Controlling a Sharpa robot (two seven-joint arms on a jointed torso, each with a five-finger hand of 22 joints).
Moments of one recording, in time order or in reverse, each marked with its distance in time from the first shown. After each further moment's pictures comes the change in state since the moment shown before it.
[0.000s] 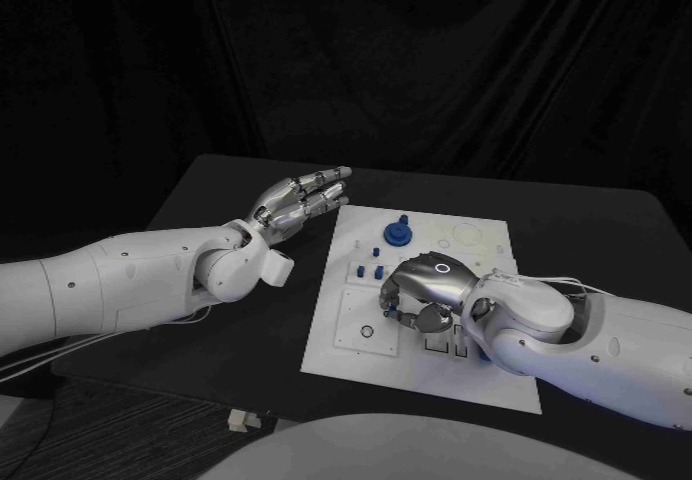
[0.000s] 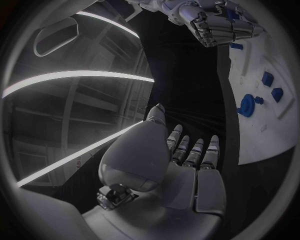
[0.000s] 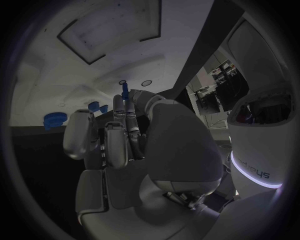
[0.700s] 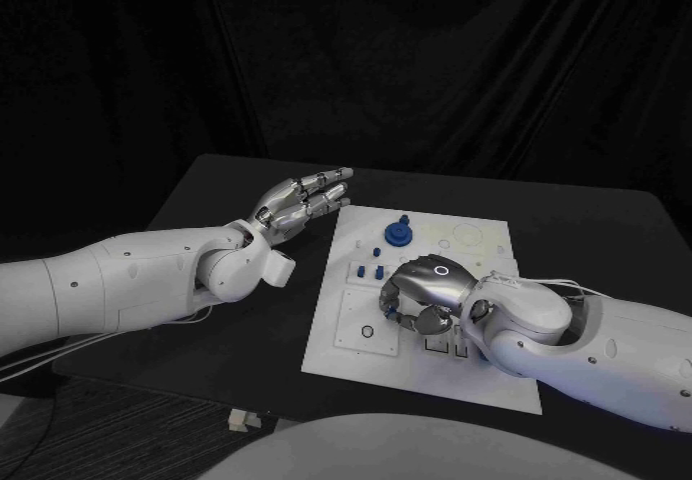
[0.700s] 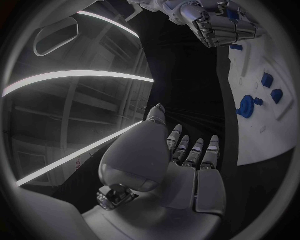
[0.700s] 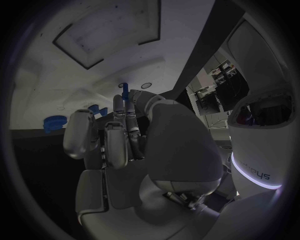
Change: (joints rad) left arm -0.002 0.002 0.000 -0.001 0.000 0.004 -0.003; left_hand 0.004 0.004 0.000 0.000 0.000 0.000 0.000 0.000 0.000 0.000 0.000 0.000 0.001 0.004 0.004 0.000 0.000 0.000 0.000 0.000 0.000 -0.001; right arm -0.009 0.008 0.001 -0.010 0.000 0.005 0.001; right_hand 0.002 0.002 0.004 -0.004 -0.004 0.000 0.000 -0.005 -0.001 0.000 0.000 -0.006 0.000 0.000 0.000 0.000 0.000 0.000 -0.004 0.004 0.000 0.000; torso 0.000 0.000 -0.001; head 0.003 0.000
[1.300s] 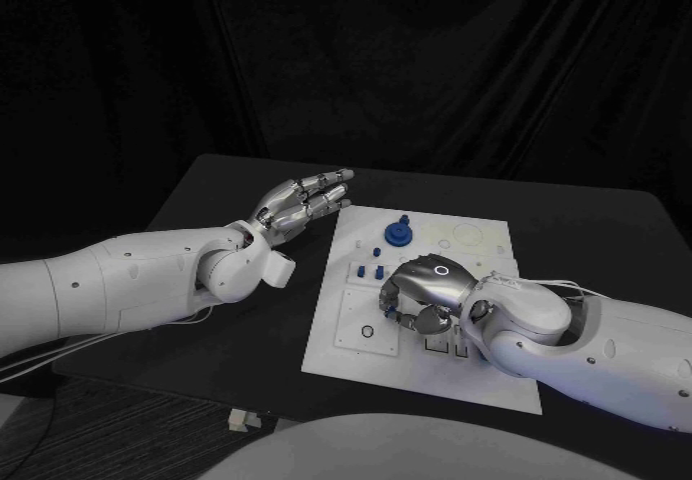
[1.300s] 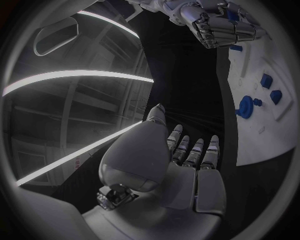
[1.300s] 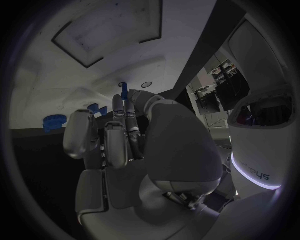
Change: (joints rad) left arm -0.002 0.003 0.000 -0.002 0.000 0.004 -0.004; left_hand 0.000 0.000 0.000 0.000 0.000 0.004 0.004 0.000 0.000 0.000 0.000 0.000 0.000 0.000 0.000 0.000 0.001 0.000 0.000 0.000 0.000 0.000; right arm -0.002 0.001 -0.001 -0.003 -0.001 -0.015 0.002; right_hand 0.006 0.006 -0.002 -0.009 -0.002 0.000 0.000 0.000 0.002 0.004 0.003 0.002 0.001 0.000 0.000 0.000 0.000 0.000 0.000 0.000 0.000 0.000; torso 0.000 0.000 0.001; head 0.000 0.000
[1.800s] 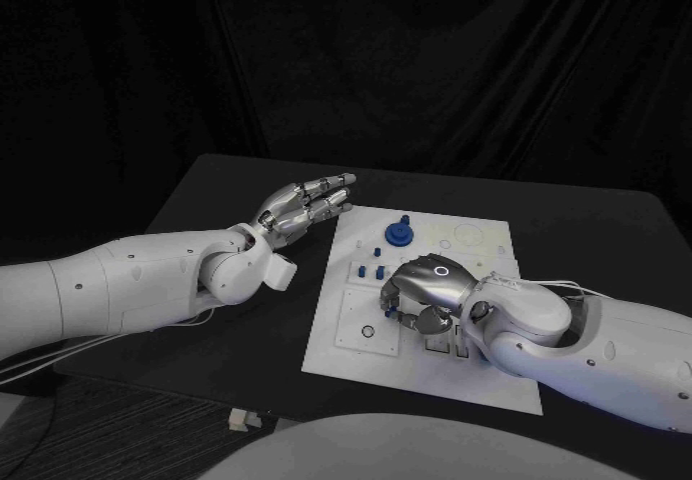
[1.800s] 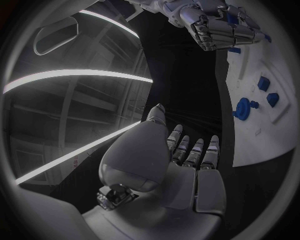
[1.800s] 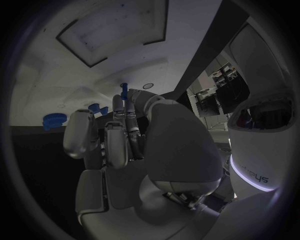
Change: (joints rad) left arm -0.010 0.004 0.000 -0.004 0.000 0.009 -0.008; left_hand 0.000 0.000 -0.003 -0.003 0.000 0.000 0.000 0.000 0.000 0.000 0.000 0.000 0.000 0.000 0.000 0.000 0.000 0.000 0.000 0.000 0.000 -0.003; right arm 0.000 0.002 0.000 -0.003 -0.033 0.004 -0.002; right_hand 0.007 -0.001 0.001 -0.007 -0.001 0.000 0.000 0.000 0.000 0.000 0.000 -0.004 -0.001 0.000 0.000 -0.005 0.000 0.000 0.000 0.000 -0.007 0.000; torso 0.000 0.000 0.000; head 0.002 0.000
